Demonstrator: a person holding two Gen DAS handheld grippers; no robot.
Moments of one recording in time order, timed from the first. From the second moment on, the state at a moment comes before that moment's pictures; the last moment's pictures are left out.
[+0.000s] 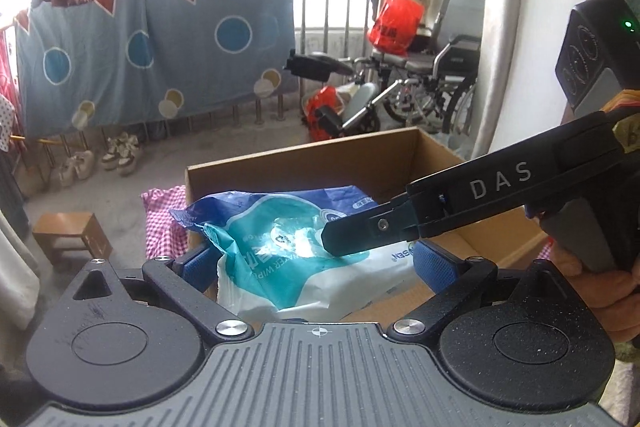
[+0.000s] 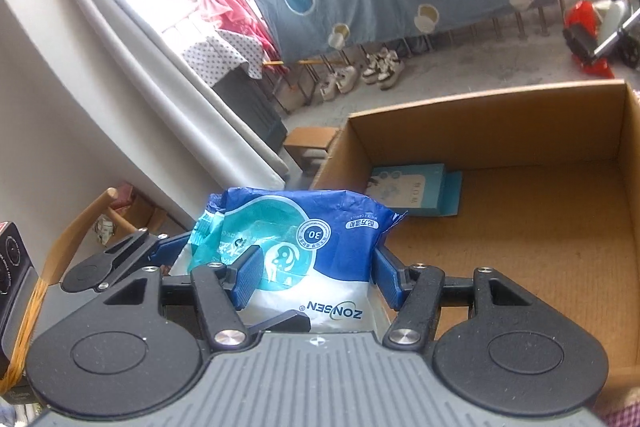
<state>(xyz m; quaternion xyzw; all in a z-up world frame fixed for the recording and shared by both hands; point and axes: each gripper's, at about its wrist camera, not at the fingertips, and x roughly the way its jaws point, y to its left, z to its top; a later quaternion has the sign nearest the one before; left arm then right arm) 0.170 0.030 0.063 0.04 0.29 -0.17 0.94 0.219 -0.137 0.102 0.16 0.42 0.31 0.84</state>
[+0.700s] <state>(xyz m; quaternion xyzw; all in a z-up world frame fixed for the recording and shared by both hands) 0.212 0.062 0.043 0.02 0.38 -0.12 0.92 0.343 -0.133 -0.016 0.11 0.59 0.24 0.76</state>
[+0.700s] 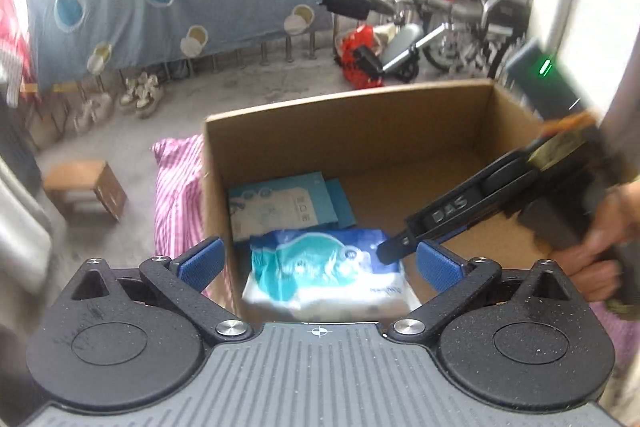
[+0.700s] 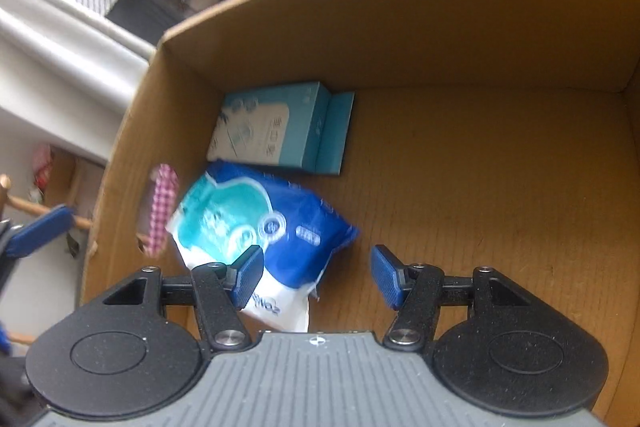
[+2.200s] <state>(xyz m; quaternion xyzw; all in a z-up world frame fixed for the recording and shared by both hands) 0.100 0.116 0.039 -0.12 0.35 -0.12 0.92 0.221 -0.182 0.120 0.13 0.40 0.31 0.85</state>
